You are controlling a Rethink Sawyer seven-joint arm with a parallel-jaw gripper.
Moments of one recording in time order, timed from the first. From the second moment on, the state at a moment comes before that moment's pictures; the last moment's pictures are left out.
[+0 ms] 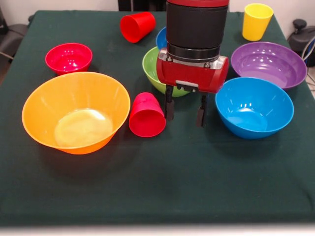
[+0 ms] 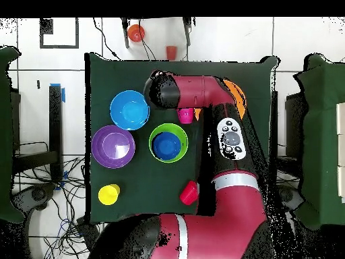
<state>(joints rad) -0.29 -0.45 0.21 1.20 -0.29 0.52 2.18</state>
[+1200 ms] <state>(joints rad) -0.28 -0.45 0.22 1.24 -0.29 0.46 2.18</state>
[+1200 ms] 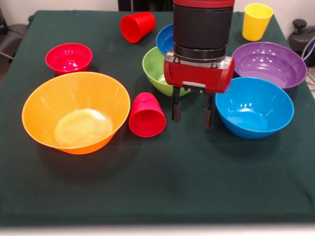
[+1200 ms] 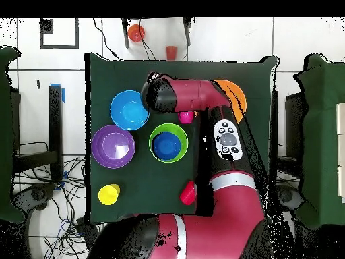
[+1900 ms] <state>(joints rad) -0.23 -0.49 0.21 1.24 -0.30 0.46 2.18</state>
